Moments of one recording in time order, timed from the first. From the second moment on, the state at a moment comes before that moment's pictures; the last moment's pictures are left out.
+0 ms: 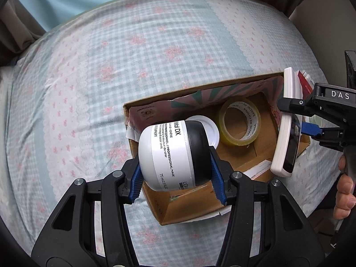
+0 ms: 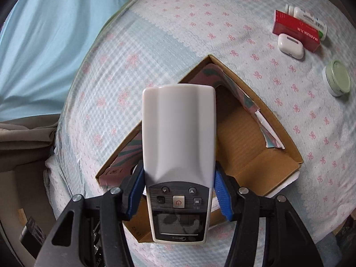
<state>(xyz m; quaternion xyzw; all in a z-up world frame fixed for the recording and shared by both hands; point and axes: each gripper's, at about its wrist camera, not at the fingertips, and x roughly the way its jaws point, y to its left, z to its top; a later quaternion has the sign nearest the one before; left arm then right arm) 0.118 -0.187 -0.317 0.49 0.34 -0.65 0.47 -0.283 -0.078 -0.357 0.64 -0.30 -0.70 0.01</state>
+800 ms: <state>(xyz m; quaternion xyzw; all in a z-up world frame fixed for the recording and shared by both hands) 0.085 -0.179 -0.372 0.56 0.28 -0.66 0.42 -0.292 -0.084 -0.392 0.65 -0.26 -0.71 -0.06</state>
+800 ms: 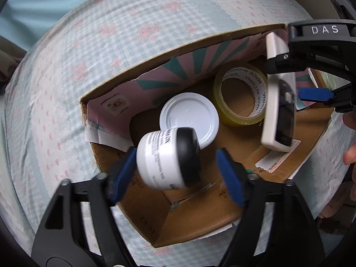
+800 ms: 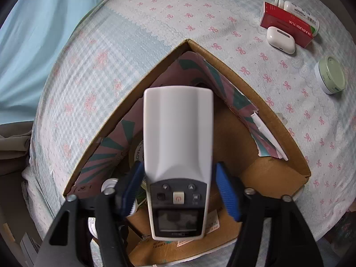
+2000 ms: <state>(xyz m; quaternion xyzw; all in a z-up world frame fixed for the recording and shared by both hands) 0.070 -0.112 -0.221 0.48 0.29 -0.67 0.49 -0.237 -0.043 -0.235 0.60 -0.17 -0.78 0.06</state>
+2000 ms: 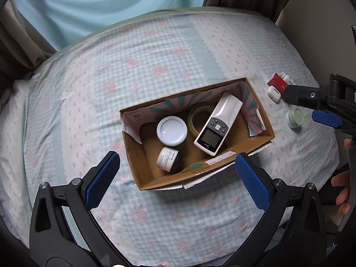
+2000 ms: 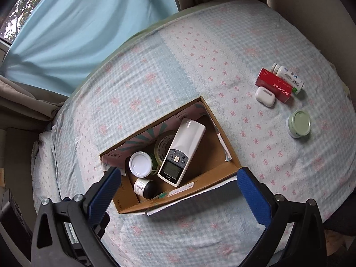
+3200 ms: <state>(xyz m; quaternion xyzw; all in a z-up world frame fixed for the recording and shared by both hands) -0.227 -0.023 -0.296 0.45 0.37 -0.65 0.49 -0.362 0.267 -0.275 0.60 0.05 -0.78 0.18</state>
